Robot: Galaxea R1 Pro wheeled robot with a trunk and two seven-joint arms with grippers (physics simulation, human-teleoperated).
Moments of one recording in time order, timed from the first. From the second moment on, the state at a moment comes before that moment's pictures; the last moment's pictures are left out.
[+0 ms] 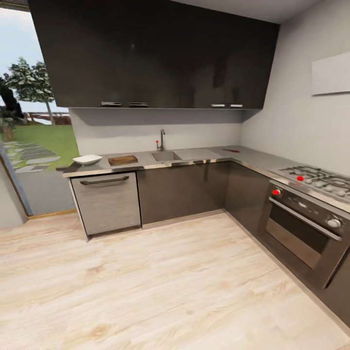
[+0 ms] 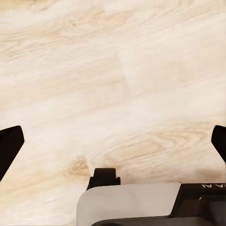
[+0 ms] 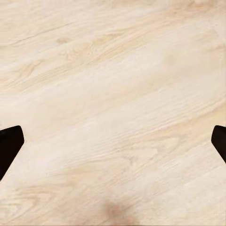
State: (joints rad) left arm 0.00 0.01 0.01 -0.45 0.00 -0.08 0.00; right arm -0.02 0.04 -0.07 -0.44 0.00 -0.31 -0.05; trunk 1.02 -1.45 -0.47
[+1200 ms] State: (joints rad) left arm 0.00 0.00 0.01 -0.45 0.00 -0.08 0.00; right arm -0.02 0.04 -0.07 -0.44 0.00 -0.31 -0.05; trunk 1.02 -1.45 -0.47
